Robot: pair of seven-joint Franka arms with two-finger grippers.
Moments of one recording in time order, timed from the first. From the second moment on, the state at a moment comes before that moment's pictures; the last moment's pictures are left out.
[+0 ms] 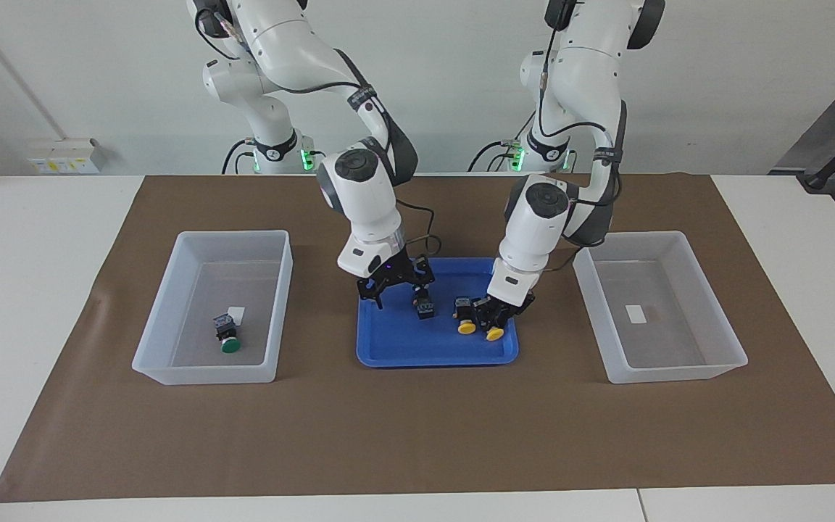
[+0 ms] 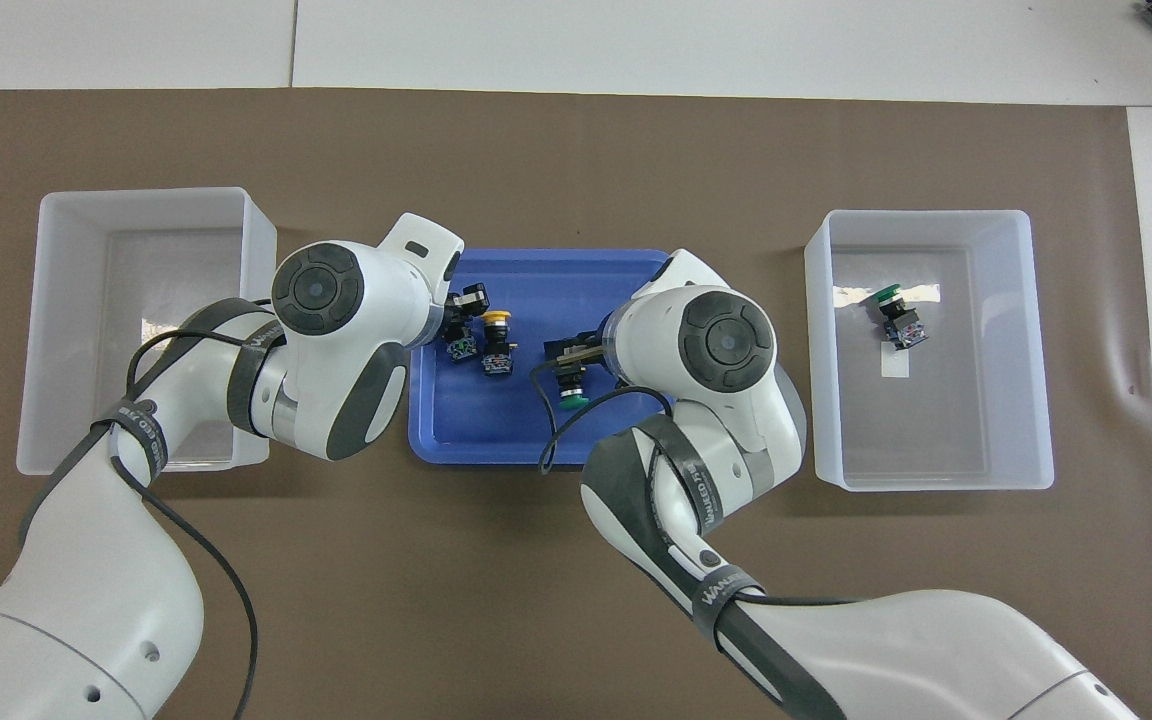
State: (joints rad) left arm -0.30 0.39 -0.16 -1.91 0.00 2.50 -0.67; right arm 0.44 0.40 0.11 -1.87 0.07 2.53 0.32
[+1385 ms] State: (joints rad) left arm -0.05 0.33 -0.15 -1.65 -0.02 2.08 -0.43; right arm 0.11 0.20 0.08 -1.75 0.07 2.09 -0.01
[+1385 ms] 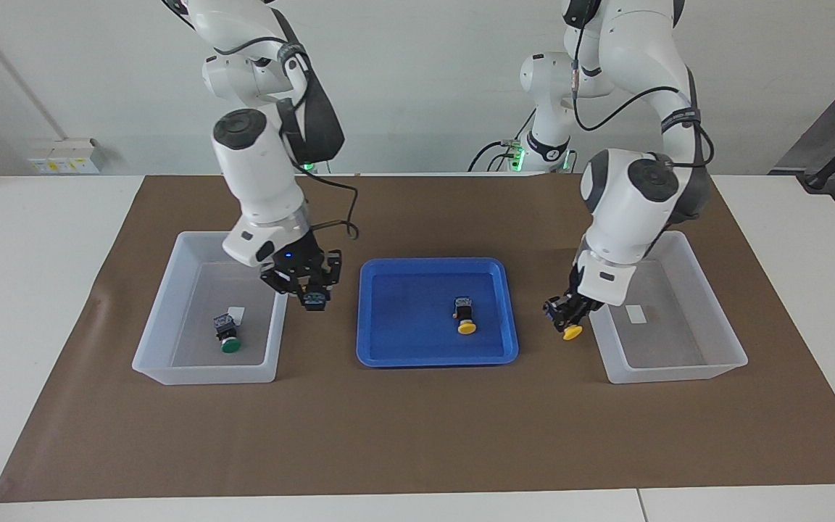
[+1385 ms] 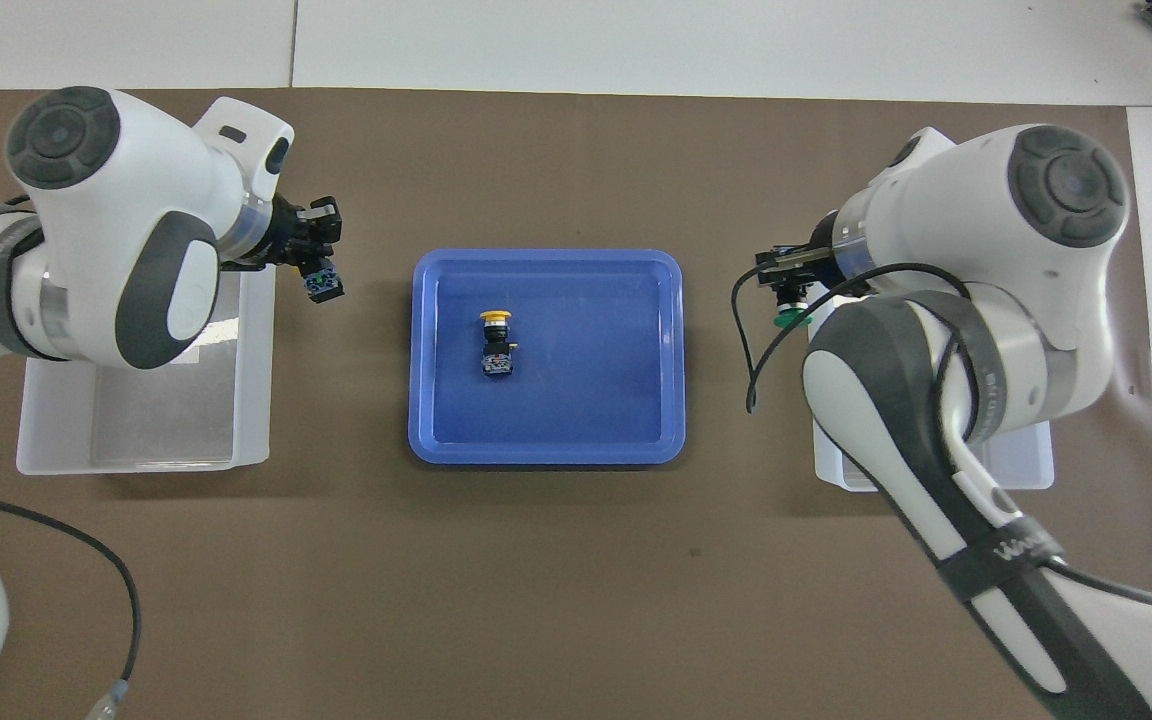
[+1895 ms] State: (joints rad) left arm 0.15 0.32 -0.15 -1.68 -0.03 2.08 -0.02; right arm -0.10 0.19 0.08 -1.97 0.07 2.17 -0.49
